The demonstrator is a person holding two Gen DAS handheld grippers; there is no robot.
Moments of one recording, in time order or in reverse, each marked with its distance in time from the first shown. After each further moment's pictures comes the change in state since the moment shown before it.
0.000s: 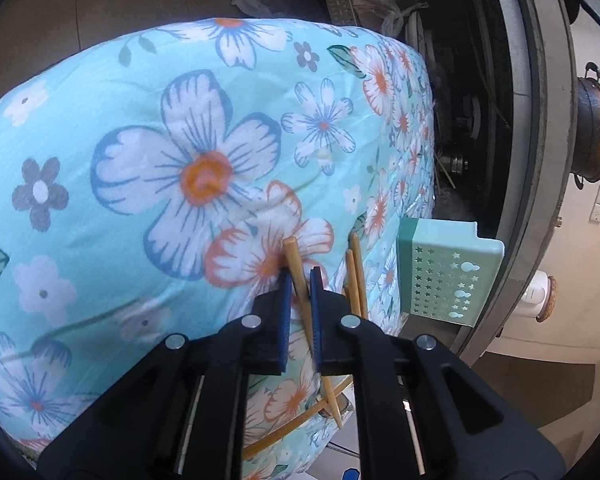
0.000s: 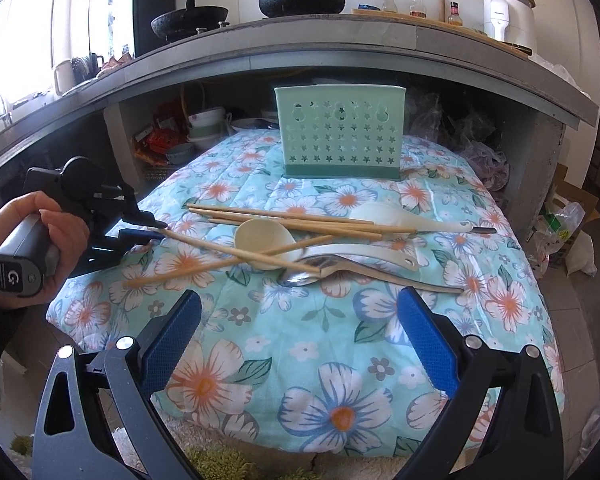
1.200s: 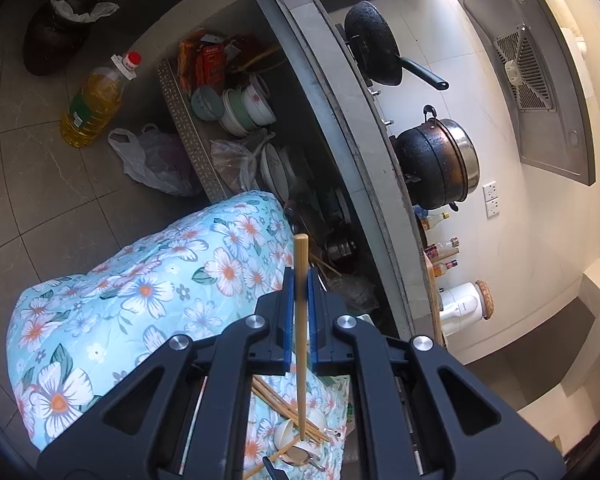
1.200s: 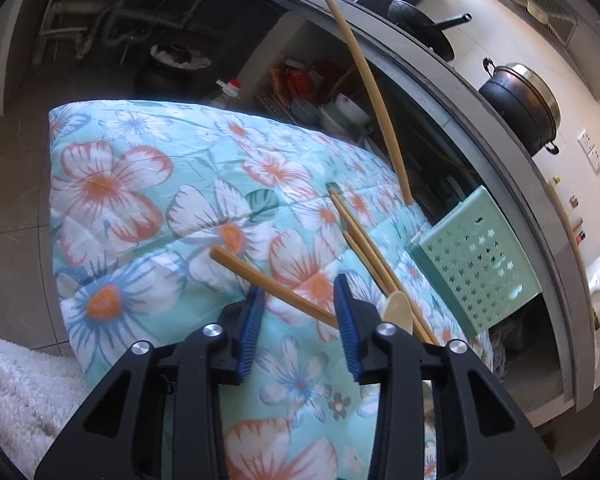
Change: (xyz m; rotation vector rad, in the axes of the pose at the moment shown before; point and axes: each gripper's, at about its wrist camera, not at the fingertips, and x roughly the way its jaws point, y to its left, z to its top) left arm -0.166 -0.052 0.023 0.342 -0.431 -0.290; right arm 0.071 0.146 -0.040 -0.896 -0.065 -0.005
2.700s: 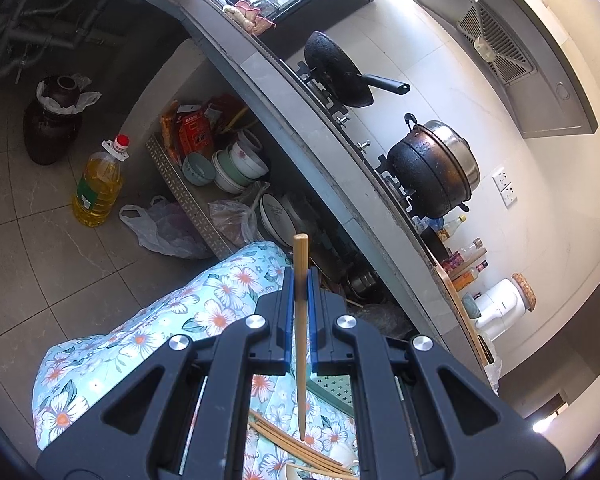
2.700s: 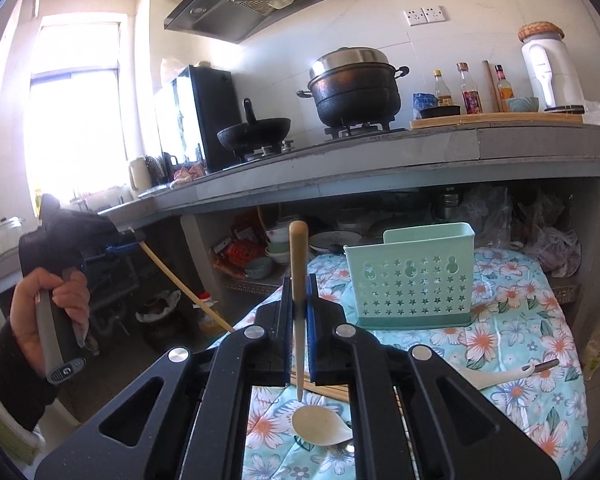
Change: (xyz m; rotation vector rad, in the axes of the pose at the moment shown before) left arm -0.003 -0.087 -0.014 0.218 -0.173 0.123; right arm -0.079 -0.220 -0.037 0.936 -0.415 0.168
